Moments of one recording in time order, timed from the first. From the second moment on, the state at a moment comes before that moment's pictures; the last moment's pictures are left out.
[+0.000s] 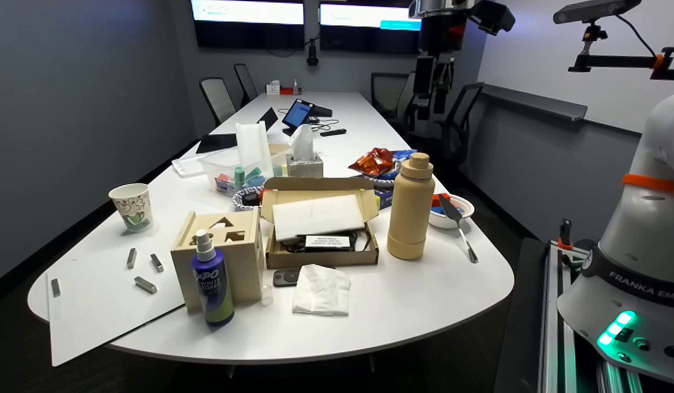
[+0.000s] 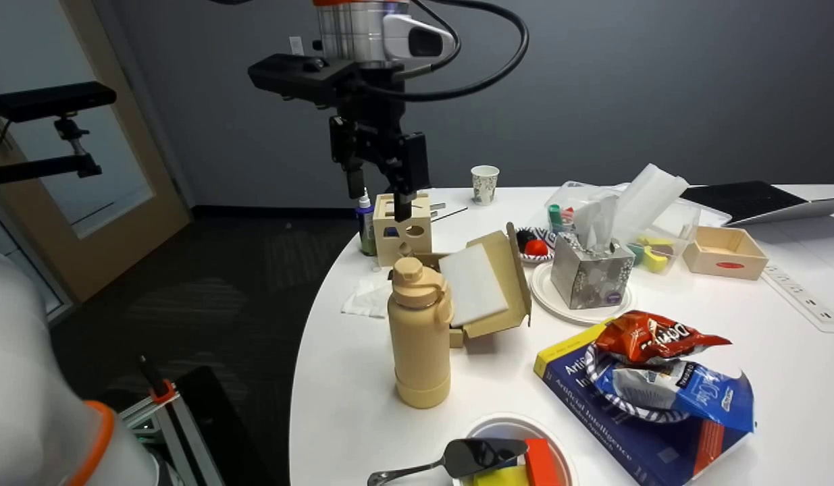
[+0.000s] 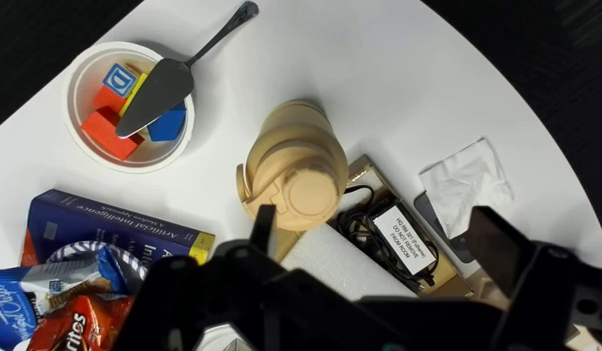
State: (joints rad) arm 0.01 -0.59 -0.01 -2.53 -0.02 1.91 -0.01
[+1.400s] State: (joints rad) arm 0.07 -0.16 0.24 -2.19 0.12 2.00 0.60
